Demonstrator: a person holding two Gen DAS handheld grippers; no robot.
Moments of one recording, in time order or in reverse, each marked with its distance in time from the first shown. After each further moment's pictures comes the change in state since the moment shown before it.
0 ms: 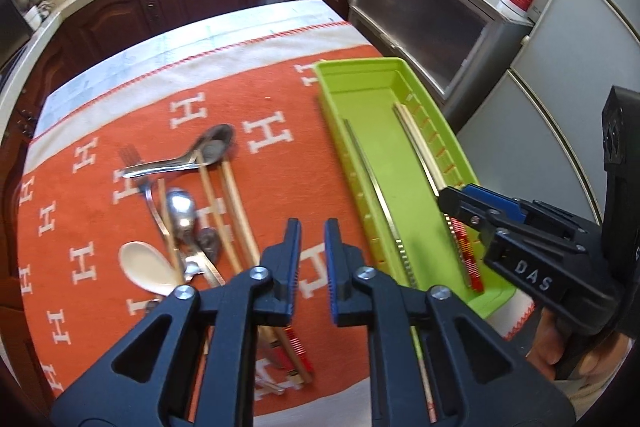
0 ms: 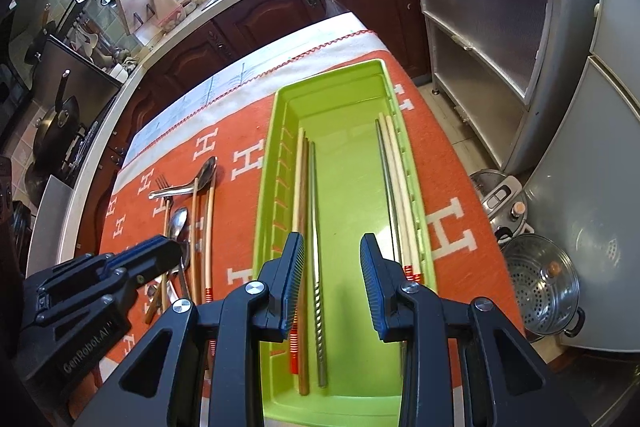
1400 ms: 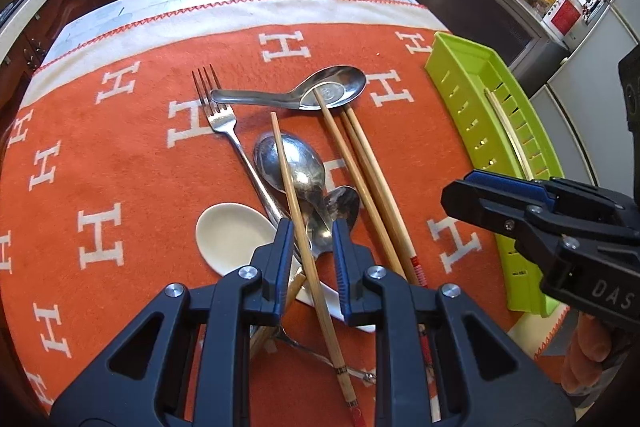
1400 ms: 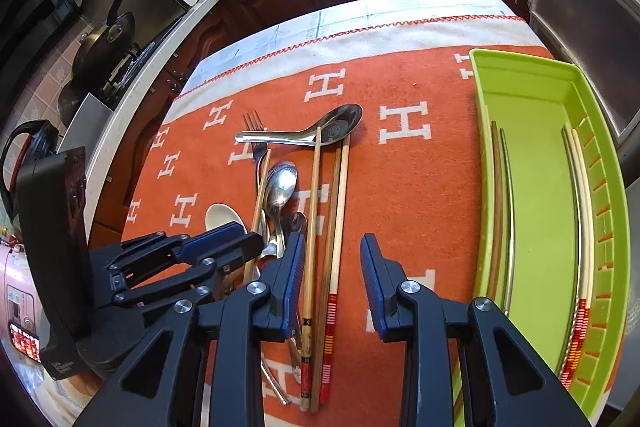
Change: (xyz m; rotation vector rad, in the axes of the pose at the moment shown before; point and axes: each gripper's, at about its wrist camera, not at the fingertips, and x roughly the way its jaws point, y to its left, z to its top) left arm 0.055 0.118 -0.041 -0.124 0.045 -0.021; right arm 0.076 0.147 0.001 -0.242 0.159 0.151
